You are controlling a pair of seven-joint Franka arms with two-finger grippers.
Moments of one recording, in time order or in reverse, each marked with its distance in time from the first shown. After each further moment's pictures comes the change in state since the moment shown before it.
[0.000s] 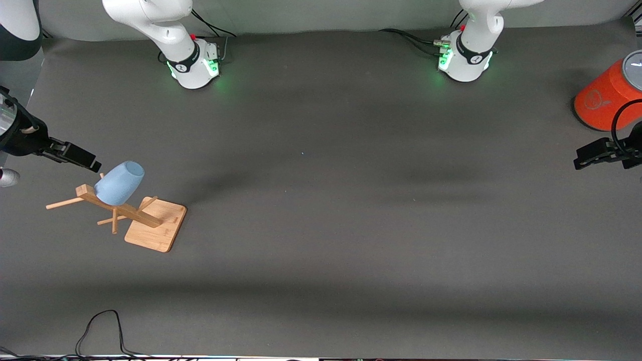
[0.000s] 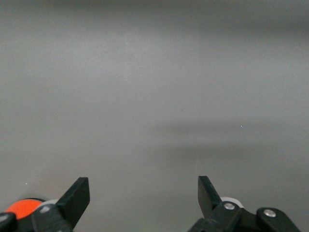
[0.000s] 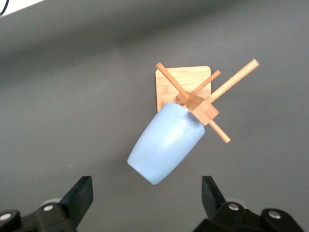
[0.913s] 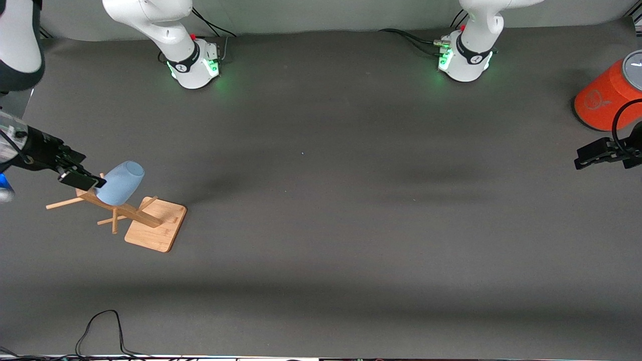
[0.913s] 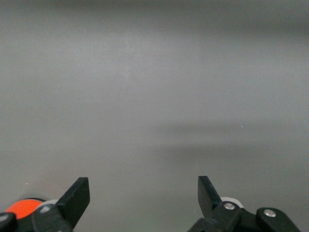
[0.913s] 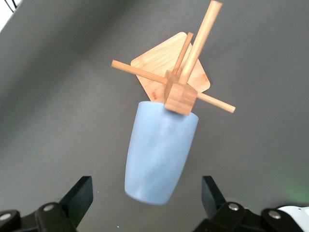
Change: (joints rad) left arm 0.000 -0.001 0.000 0.000 0.000 0.000 -0.001; right arm -0.011 0.045 -0.044 -0.095 0.062 0.069 0.299
